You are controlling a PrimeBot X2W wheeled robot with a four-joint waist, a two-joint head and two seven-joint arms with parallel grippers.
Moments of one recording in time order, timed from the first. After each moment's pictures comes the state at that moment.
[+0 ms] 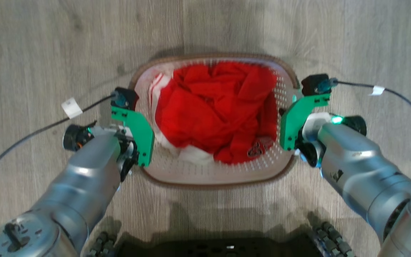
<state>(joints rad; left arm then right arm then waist) -0.93 0.06 -1.27 1.25 -1.08 -0.07 0.05 -0.99 -0.08 1.25 1.24 1.29 0.12 -0.03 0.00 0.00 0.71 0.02</state>
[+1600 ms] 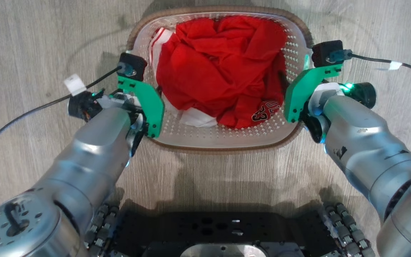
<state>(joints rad) -1.03 0.04 -1.28 1.21 -1.06 0.01 -0.06 -1.10 -0.08 1.24 1.29 1.27 0.12 -0.16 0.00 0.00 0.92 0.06</state>
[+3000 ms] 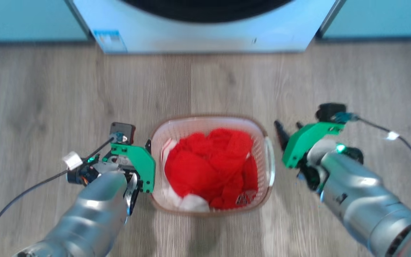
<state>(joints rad) -0.78 0.03 -1.23 1.27 -1.07 0.07 -0.25 -0.83 -0.10 1.09 1.18 1.34 0.12 -0.25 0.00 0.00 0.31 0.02</state>
